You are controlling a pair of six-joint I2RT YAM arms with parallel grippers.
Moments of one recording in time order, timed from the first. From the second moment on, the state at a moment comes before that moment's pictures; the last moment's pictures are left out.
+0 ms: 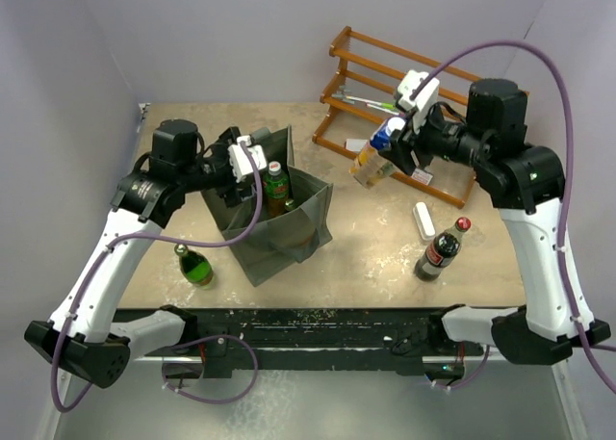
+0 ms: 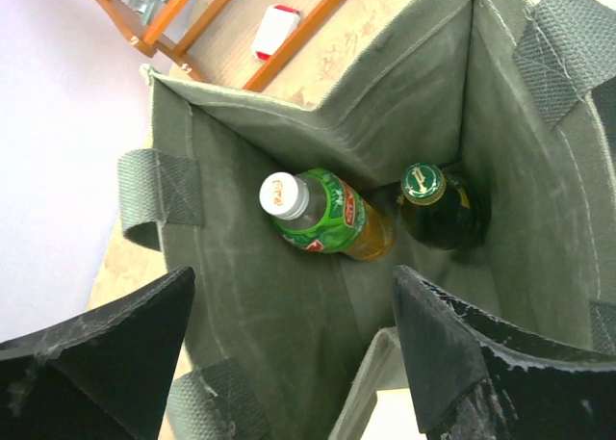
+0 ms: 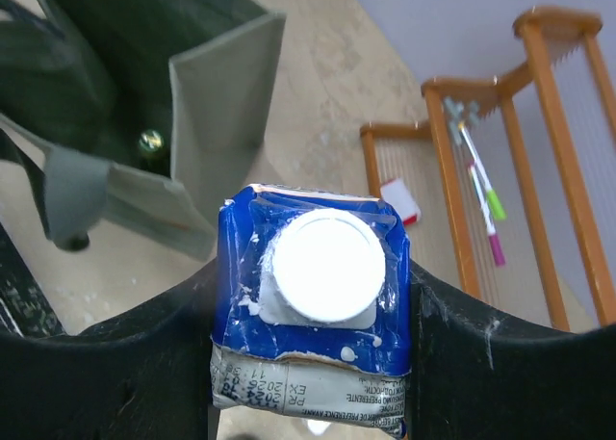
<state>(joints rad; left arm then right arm) -0.36 1.14 1.35 -0.72 0.51 0.76 0.36 1.24 1.84 -1.01 -0.40 -0.49</state>
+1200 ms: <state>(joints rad) -0.35 1.20 1.40 -0.97 0.57 0.76 0.70 1.76 2.55 -0.97 -0.65 -0.13</state>
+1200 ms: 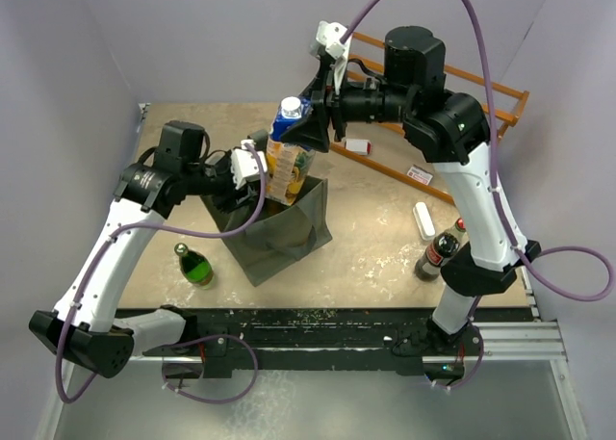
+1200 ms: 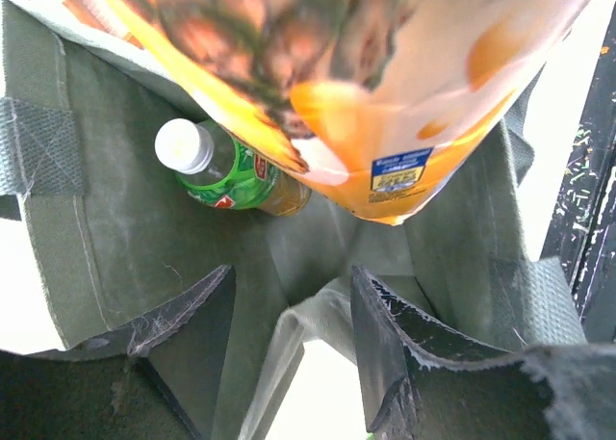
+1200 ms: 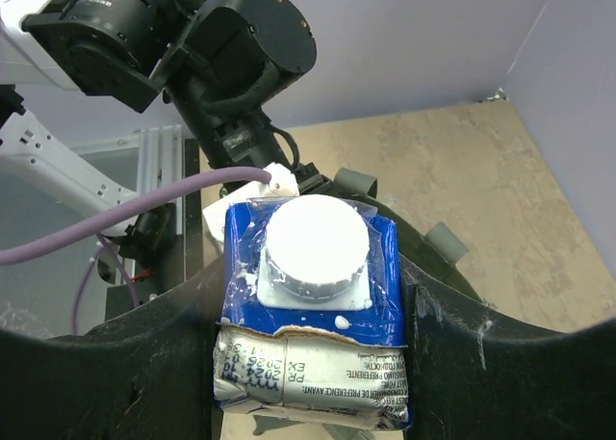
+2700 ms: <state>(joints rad) -0.20 1.11 1.49 -1.09 0.68 0.86 0.73 1.77 2.49 -0.85 -0.74 -0.02</state>
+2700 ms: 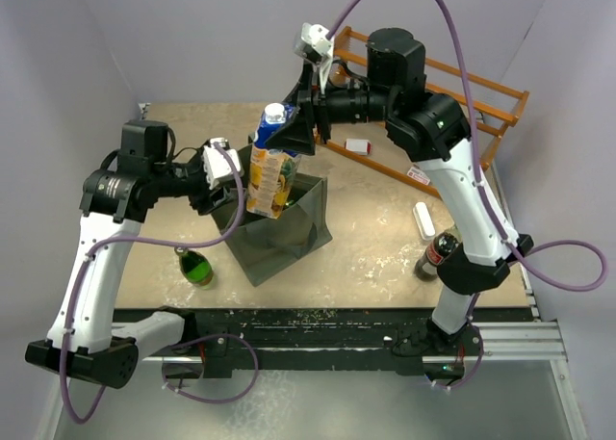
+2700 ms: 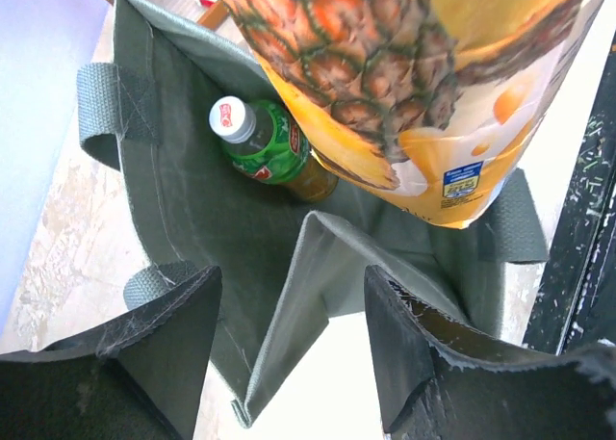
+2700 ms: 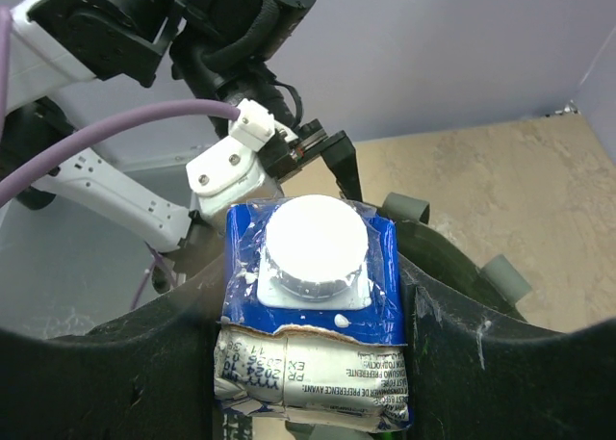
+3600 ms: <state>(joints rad) -0.20 1.26 1.48 -1.25 0.71 1.22 0.73 1.70 2.17 -0.79 -0.43 -0.07</state>
